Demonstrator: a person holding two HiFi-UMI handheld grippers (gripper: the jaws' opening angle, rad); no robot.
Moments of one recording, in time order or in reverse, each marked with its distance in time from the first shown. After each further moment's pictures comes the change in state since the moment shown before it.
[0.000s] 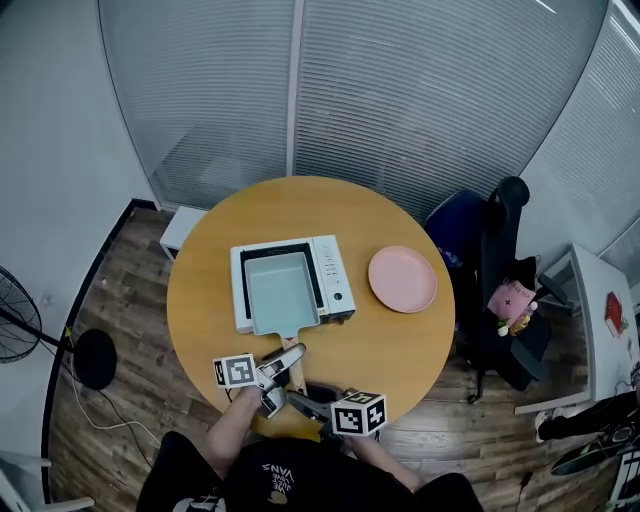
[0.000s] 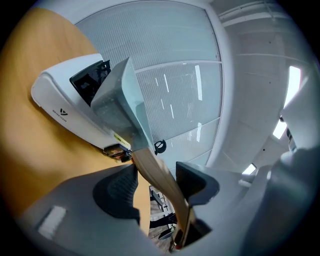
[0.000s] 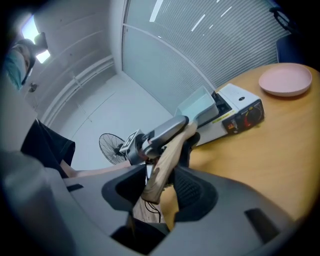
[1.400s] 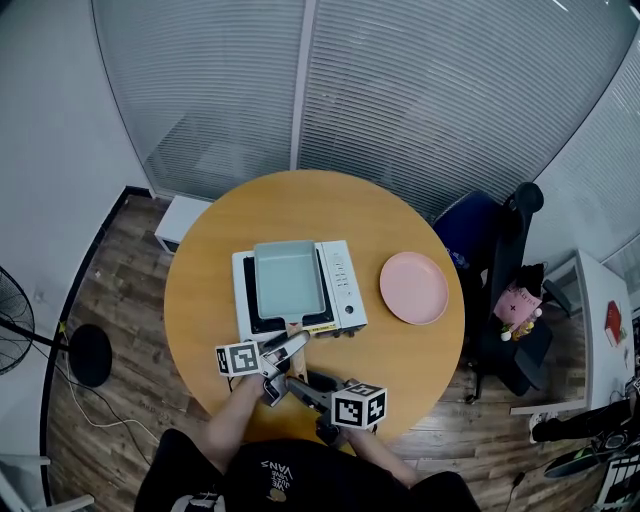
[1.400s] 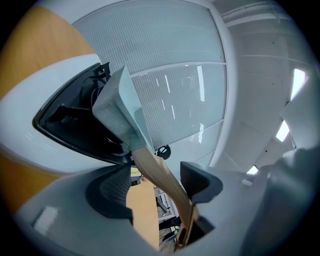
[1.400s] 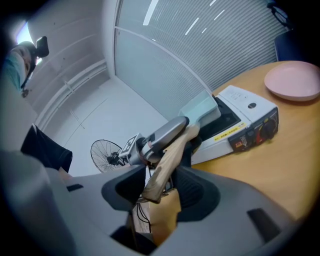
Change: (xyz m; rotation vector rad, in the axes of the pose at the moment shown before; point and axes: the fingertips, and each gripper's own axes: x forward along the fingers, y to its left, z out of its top) left arm 0.027 0.041 0.070 0.002 -0.009 0.006; right arm 0.053 -0.037 0.058 0.040 -0.049 -0.040
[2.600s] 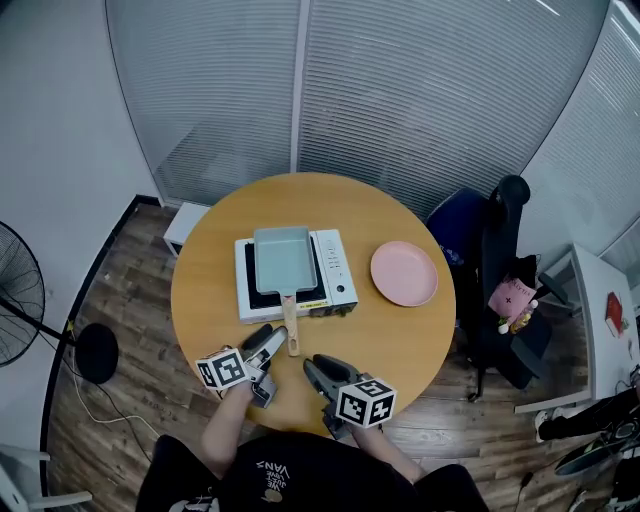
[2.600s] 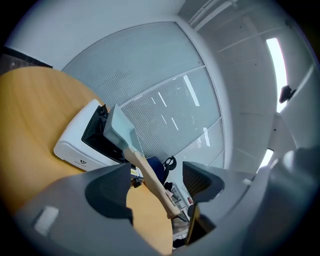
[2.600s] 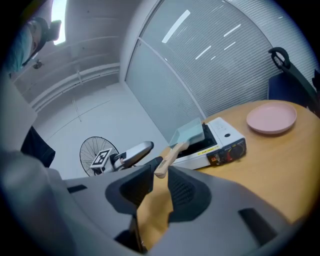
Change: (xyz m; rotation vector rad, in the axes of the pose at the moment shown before) left arm -0.077 -0.053 -0.021 0.219 -0.209 0.135; right arm -0.076 0.017 -0.007 -0.185 -0.172 -0.146
